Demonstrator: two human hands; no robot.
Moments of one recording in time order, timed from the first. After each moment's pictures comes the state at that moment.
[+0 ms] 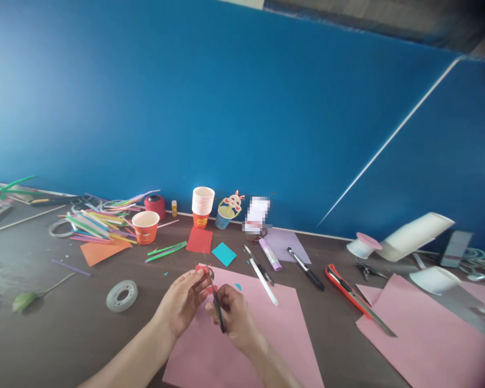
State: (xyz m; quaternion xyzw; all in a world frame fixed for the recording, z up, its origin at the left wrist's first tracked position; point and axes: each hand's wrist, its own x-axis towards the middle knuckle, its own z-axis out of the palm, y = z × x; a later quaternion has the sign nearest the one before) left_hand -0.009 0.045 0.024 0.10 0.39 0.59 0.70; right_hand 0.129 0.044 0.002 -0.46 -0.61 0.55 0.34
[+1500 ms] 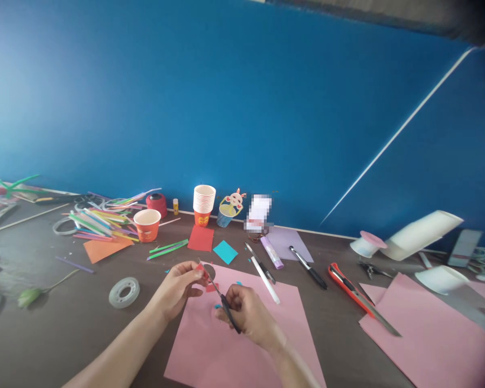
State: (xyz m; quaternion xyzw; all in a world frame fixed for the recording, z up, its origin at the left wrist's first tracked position) left_hand -0.030 0.051 0.032 0.31 0.42 0.53 0.67; right_hand 0.154 0.048 0.034 -0.50 -0.63 0.55 0.23
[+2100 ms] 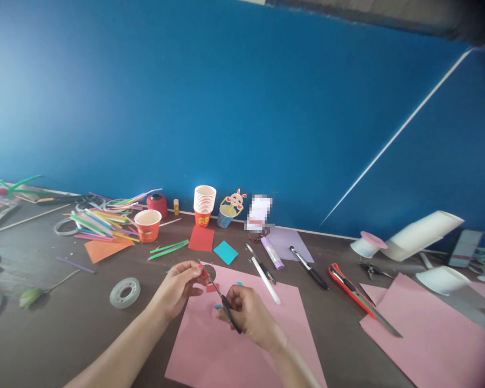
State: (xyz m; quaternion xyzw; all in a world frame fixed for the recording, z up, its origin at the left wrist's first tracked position) left_hand -0.031 0.052 0.031 0.28 0.42 0.55 0.67; right_hand 0.155 0.048 0.030 -0.50 -0.63 0.55 0.23
